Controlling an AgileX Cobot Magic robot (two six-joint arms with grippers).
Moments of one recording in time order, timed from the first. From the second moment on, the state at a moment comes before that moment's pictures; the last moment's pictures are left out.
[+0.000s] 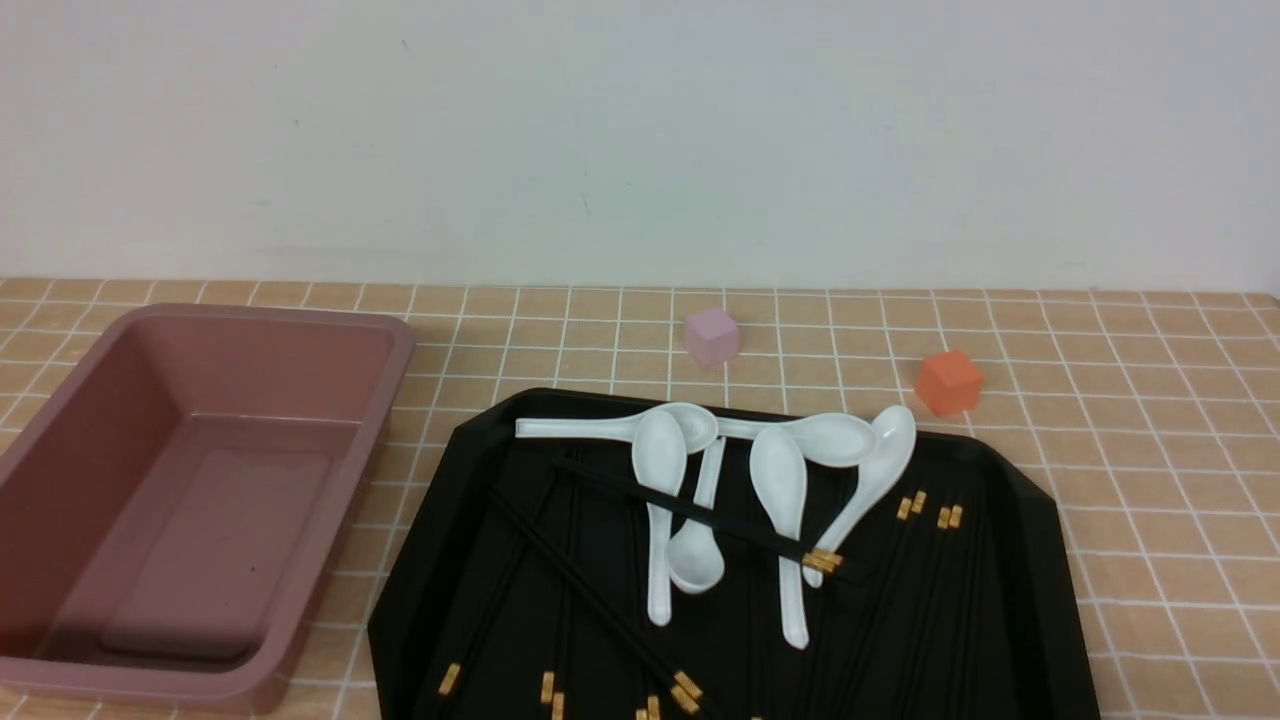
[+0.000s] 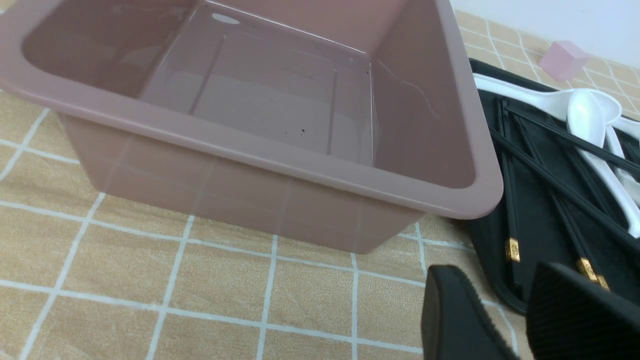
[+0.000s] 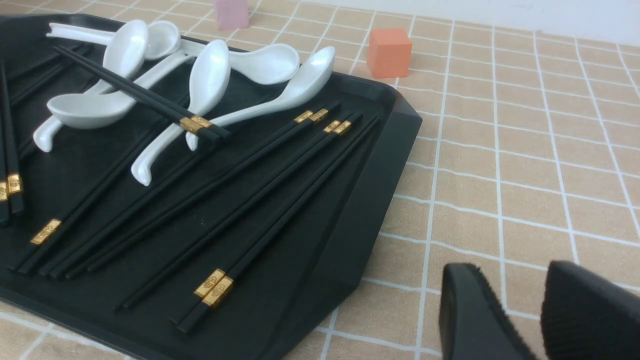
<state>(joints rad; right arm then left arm) 0.14 -0.01 0.02 0.06 0.37 -0.07 -0.14 -0.01 0.03 -0.03 0.38 -0.33</state>
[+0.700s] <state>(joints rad) 0.14 -0.01 0.02 0.06 0.37 -0.07 -0.14 -0.01 0.03 0.00 0.38 -0.33</state>
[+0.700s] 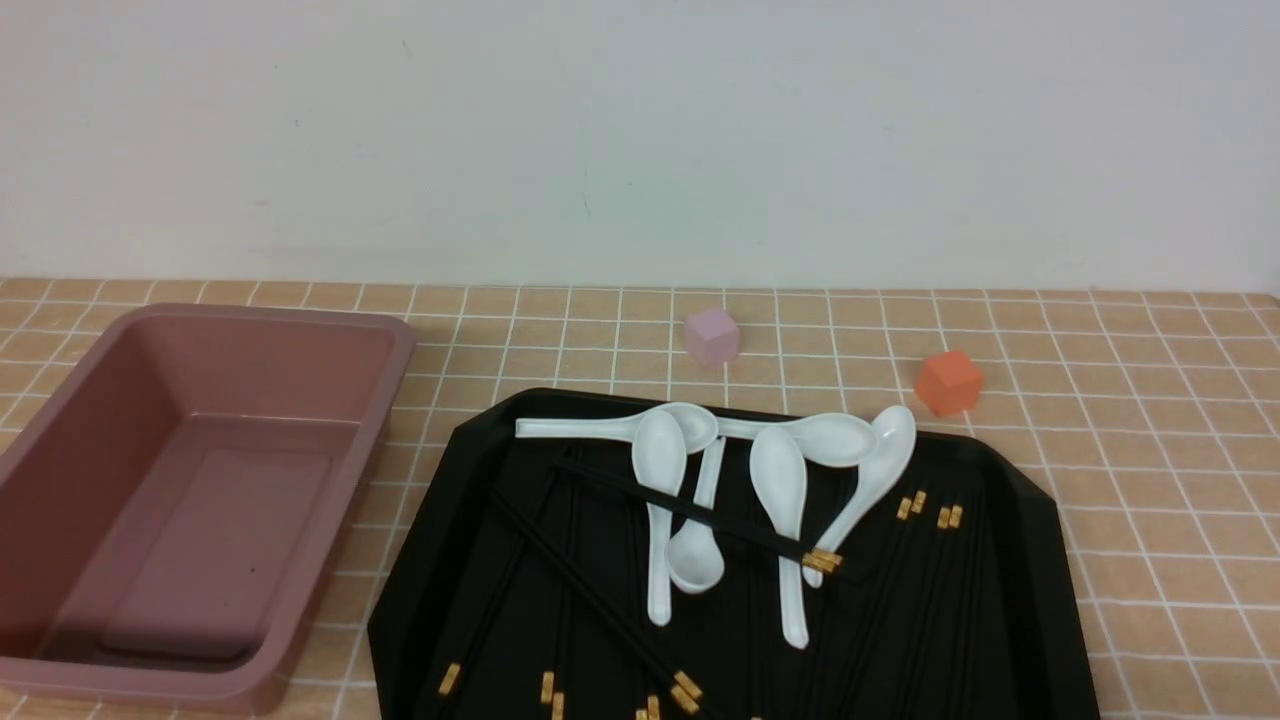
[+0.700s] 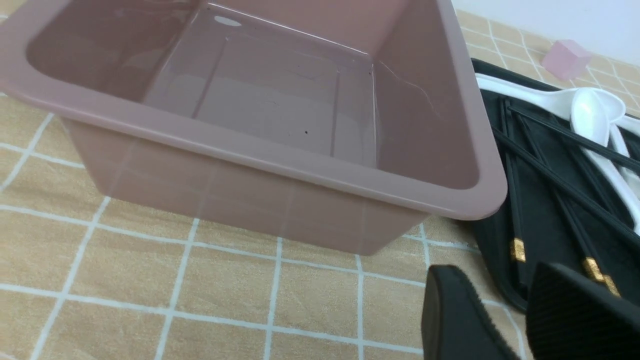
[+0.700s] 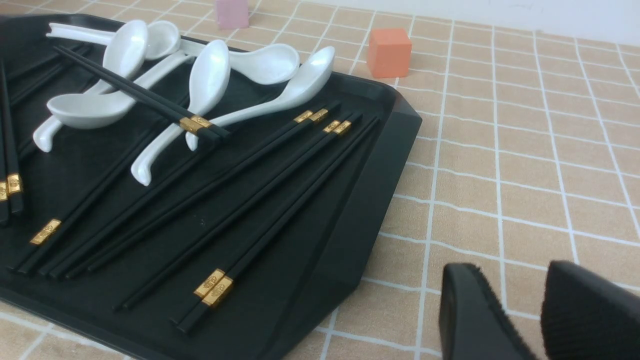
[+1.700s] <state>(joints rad) 0.14 -0.01 0.02 0.06 0.37 -0.07 -0.14 -0.01 -0.13 -0.76 0.29 -0.68</state>
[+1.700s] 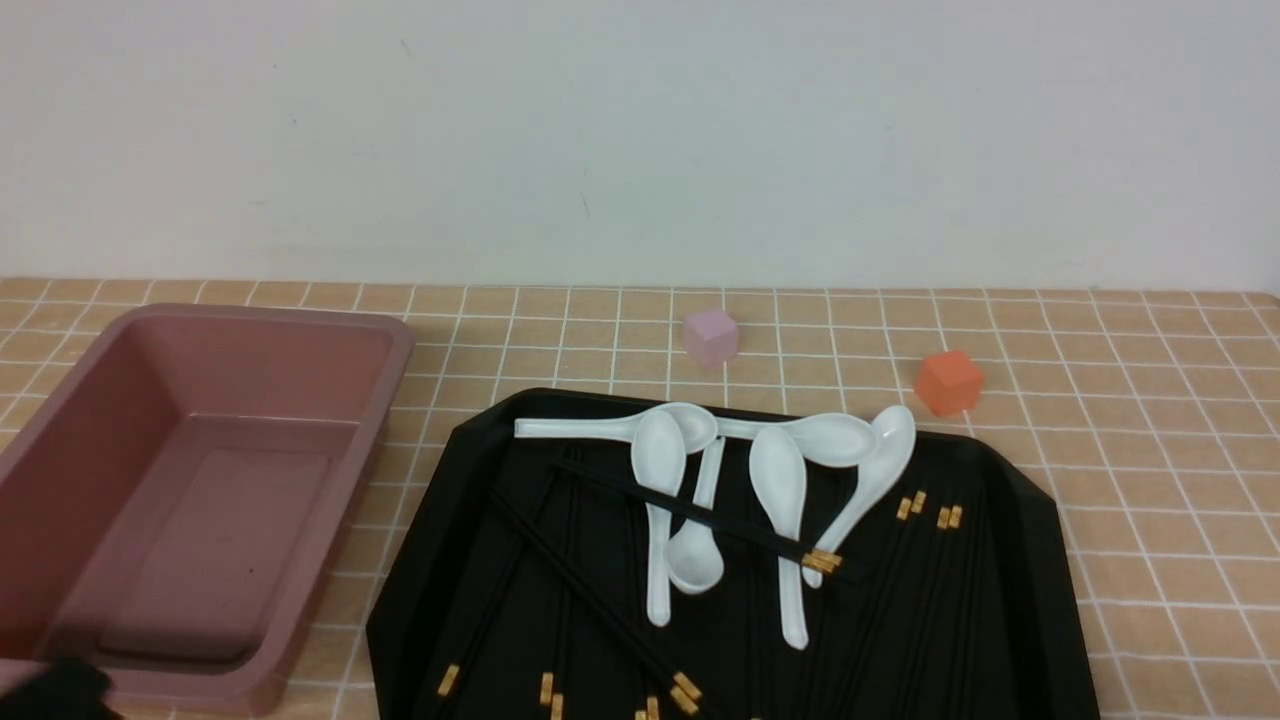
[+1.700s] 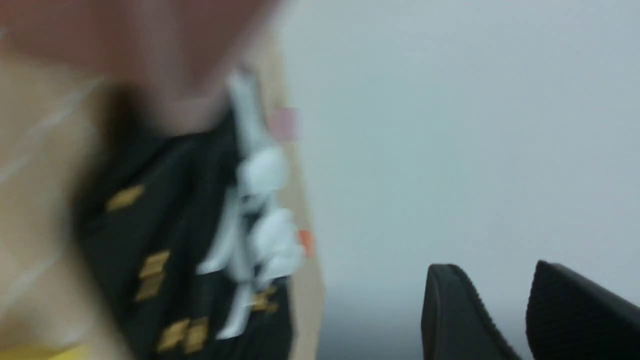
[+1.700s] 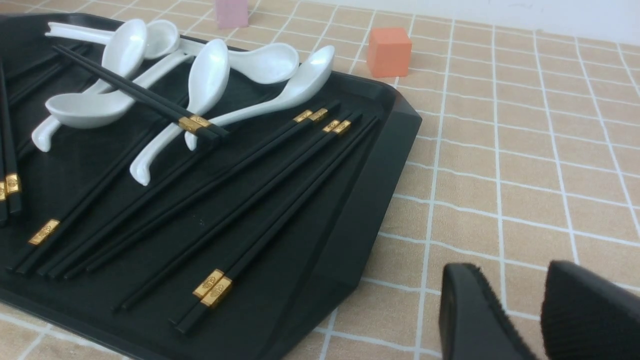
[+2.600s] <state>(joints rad) 0.14 -0.01 0.02 0.06 0.37 -0.07 -0.33 1.46 -1.30 -0.35 1.22 -0.11</state>
